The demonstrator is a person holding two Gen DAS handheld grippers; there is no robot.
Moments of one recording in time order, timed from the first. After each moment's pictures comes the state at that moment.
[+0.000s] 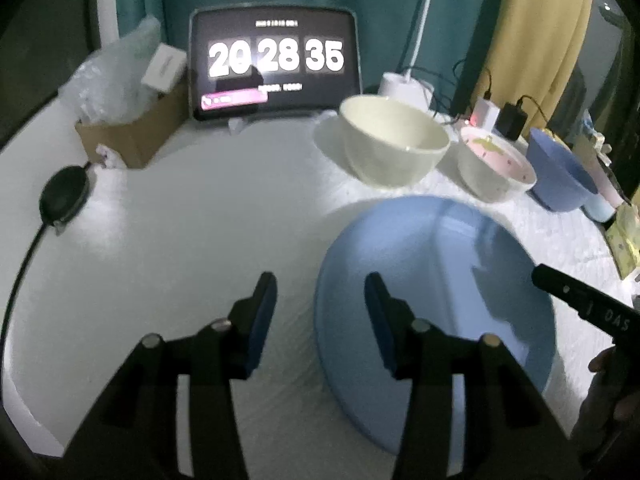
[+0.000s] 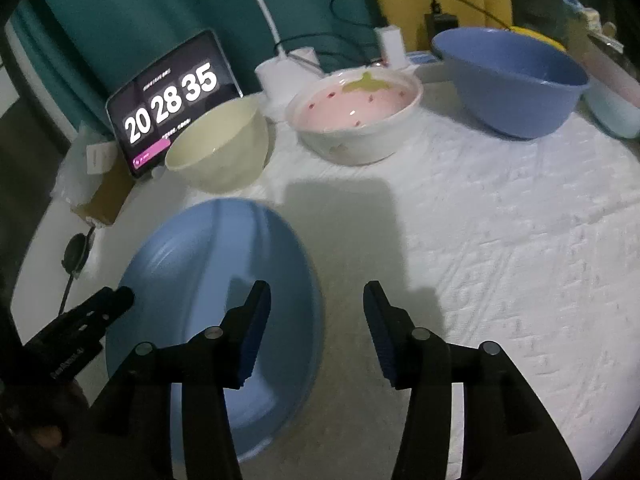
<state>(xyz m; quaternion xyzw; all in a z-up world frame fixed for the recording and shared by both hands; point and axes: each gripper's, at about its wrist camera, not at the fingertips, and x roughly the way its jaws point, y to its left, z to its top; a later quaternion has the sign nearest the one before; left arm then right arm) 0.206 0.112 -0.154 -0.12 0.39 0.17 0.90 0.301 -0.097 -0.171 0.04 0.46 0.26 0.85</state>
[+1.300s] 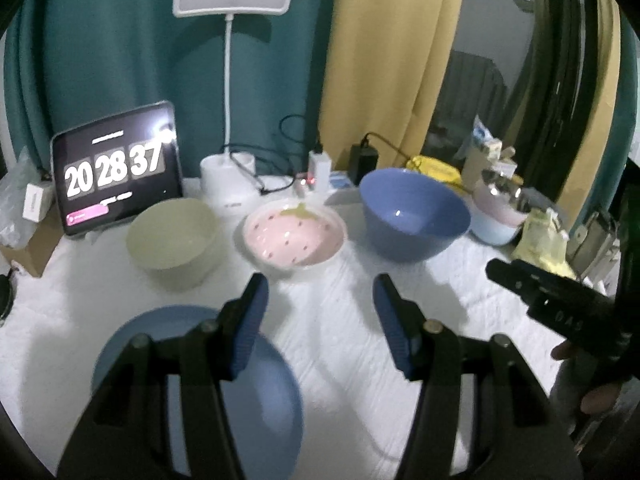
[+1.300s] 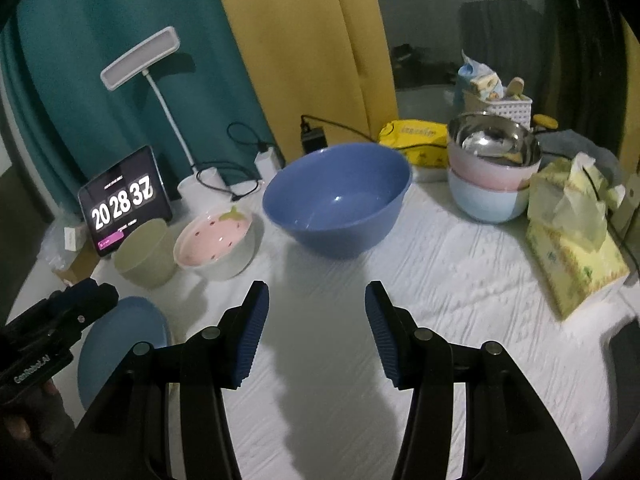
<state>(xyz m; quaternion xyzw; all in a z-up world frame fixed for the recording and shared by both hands) 0.288 -0.059 -0.085 -0.08 0.31 0.04 0.95 0.344 -0.255 -0.109 0.04 0.35 0.21 0.91</state>
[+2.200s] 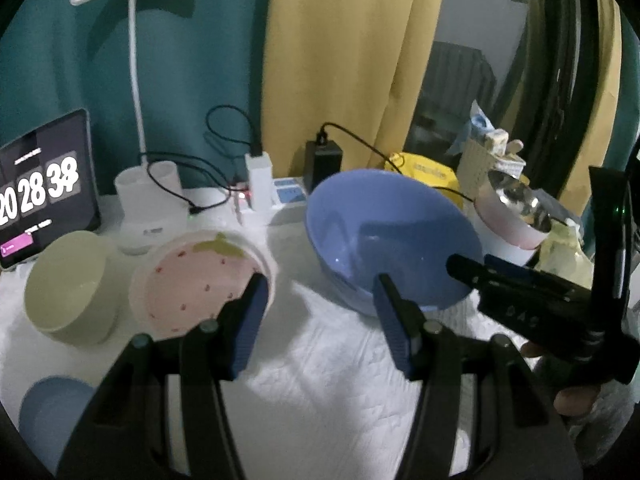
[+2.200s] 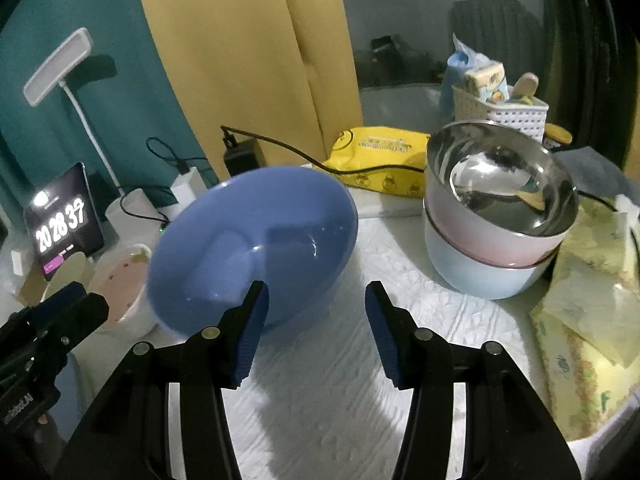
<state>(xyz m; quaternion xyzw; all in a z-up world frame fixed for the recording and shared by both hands) 0.408 -0.108 -0.125 -0.07 0.33 0.01 0.94 0.464 -0.270 -0.152 0.03 0.36 0.17 0.91</state>
